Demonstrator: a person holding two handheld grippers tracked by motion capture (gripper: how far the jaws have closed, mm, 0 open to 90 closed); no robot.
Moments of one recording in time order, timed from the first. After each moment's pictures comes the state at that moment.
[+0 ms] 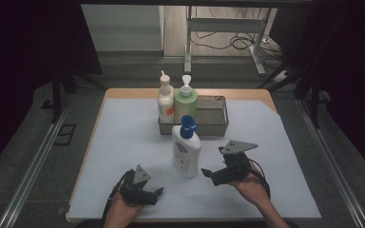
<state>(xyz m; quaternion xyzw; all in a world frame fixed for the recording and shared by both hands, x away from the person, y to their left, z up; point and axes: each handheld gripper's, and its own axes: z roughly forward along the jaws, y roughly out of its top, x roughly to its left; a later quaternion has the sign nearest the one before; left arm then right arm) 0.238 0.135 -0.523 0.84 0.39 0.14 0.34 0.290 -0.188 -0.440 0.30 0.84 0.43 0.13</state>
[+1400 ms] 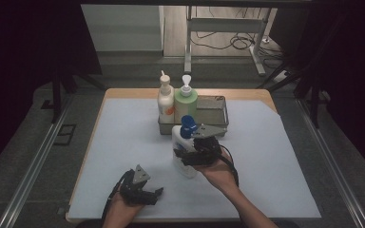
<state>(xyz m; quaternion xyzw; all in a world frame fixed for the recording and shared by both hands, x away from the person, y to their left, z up) 0.238 0.136 -0.524 0.84 0.39 0.14 0.35 0.312 -0.108 -0.411 0.30 0.82 0.46 0.15</state>
